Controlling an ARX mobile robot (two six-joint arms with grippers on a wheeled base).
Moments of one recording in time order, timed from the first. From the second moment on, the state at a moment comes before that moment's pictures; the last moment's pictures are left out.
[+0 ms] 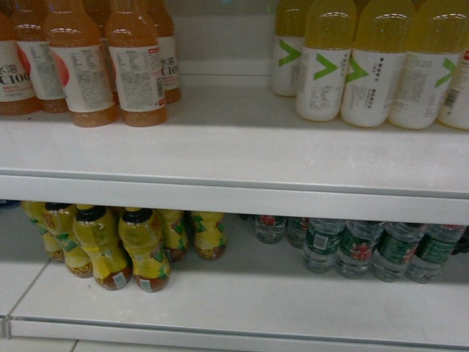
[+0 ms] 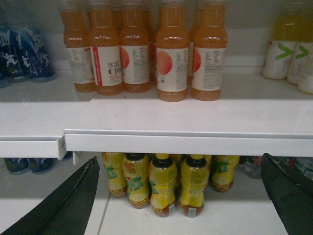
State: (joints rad) left arm 0.00 0.01 0.01 0.00 0.00 0.00; right arm 0.04 0.64 0.48 0.02 0.07 0.13
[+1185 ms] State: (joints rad) left arm 0.00 0.01 0.01 0.00 0.00 0.00; right arm 0.04 0.64 0.48 0.02 0.06 0.13
